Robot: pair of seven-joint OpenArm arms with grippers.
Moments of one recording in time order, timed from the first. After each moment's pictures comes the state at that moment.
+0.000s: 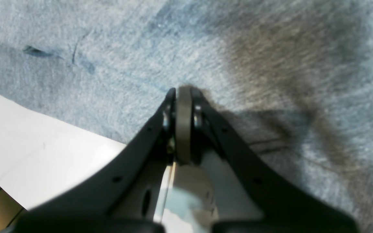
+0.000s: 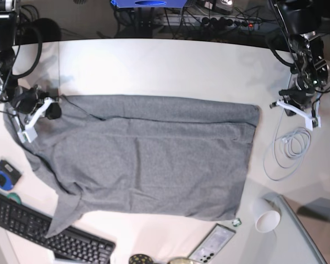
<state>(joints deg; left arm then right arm) 3.8 -17.7 -26.4 64.5 -14.7 -16.3 26.9 1.8 20.2 7.7 54.3 28.4 34.9 -36.2</state>
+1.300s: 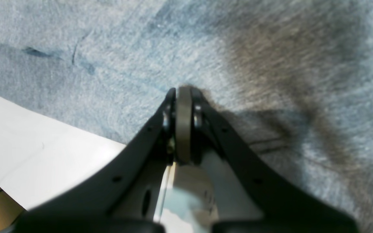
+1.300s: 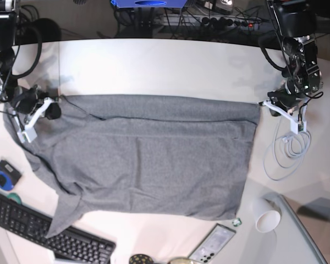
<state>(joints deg) 3.9 -16.5 -22.1 66.3 -15.8 -16.7 32.1 1.8 20.2 7.7 54.3 28.4 34.9 -36.2</state>
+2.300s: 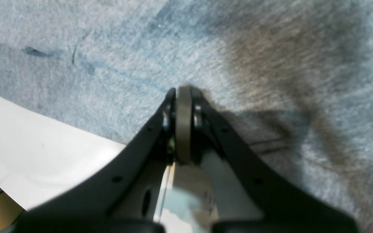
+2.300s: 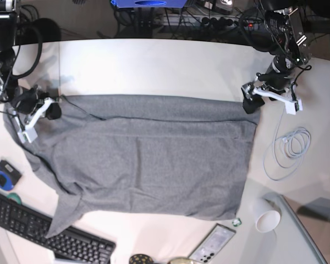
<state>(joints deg) 11.2 -7.5 -28.4 71.9 -26.7 -17.8 28.4 1.9 20.1 7.7 54.5 28.0 34.9 -36.2</state>
